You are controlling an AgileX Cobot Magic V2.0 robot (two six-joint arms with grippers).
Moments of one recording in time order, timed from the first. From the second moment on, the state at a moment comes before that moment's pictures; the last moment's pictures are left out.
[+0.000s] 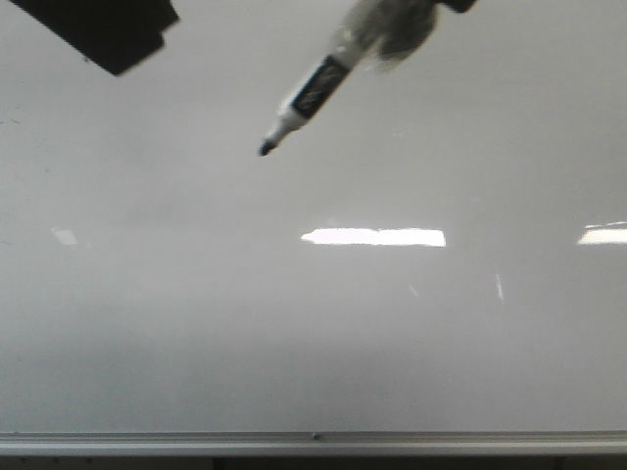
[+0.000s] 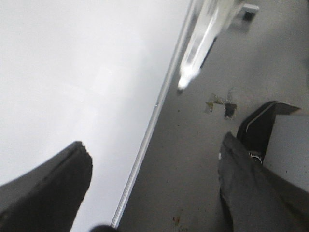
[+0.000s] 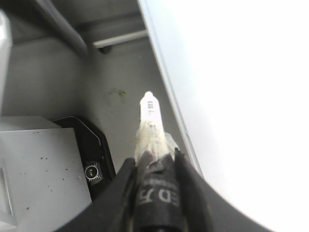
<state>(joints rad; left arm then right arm) -0.69 1.18 -1.16 -0.17 0.99 0.58 0.57 1.21 -1.23 0.36 1.06 -0.66</state>
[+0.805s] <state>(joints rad) -0.49 1.03 -1.06 -0.17 0.95 0.47 0.19 0.70 -0.61 0.39 0.48 -0.43</state>
